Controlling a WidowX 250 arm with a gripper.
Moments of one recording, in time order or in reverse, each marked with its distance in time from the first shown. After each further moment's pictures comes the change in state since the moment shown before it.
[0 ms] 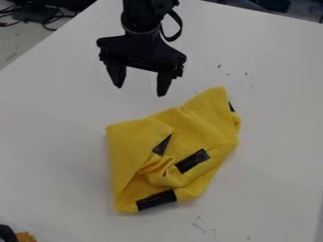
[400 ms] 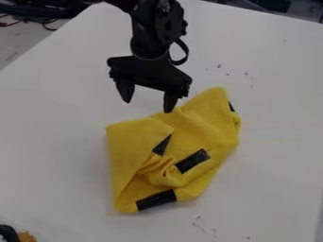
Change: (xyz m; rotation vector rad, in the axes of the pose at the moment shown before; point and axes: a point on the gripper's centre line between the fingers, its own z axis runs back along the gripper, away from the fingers) arm -0.007 -0.017 -0.024 -0.018 -0.044 -0.060
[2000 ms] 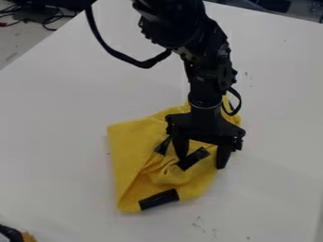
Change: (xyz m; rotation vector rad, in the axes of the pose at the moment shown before) arm -0.045 -0.087 -0.051 -0.215 0.309 -0.060
